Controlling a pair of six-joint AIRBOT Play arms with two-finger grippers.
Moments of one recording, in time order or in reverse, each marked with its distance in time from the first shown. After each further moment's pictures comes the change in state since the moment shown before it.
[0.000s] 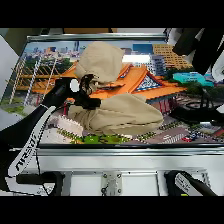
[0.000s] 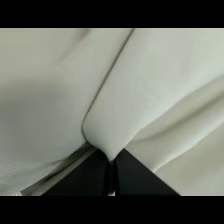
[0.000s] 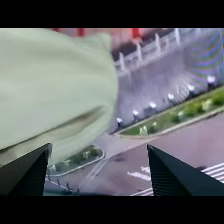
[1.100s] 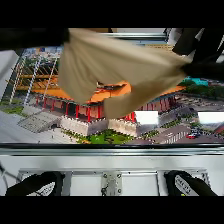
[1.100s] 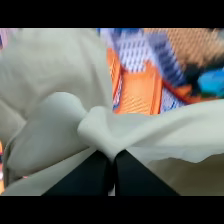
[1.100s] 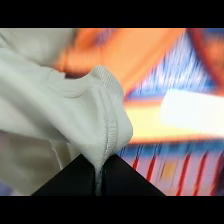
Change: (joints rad) left arm 0.076 0.287 0.647 0.076 0.012 -0.001; right arm 0.184 0.064 0.655 0.104 0.002 -0.103
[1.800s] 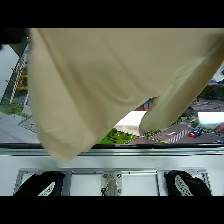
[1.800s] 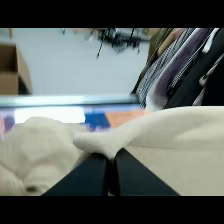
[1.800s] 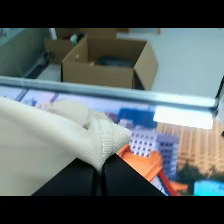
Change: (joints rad) left arm 0.005 0.343 -0.396 0.002 0.323 -0.066; right arm 0.003 0.151 0.269 -0.026 -0.032 0.151
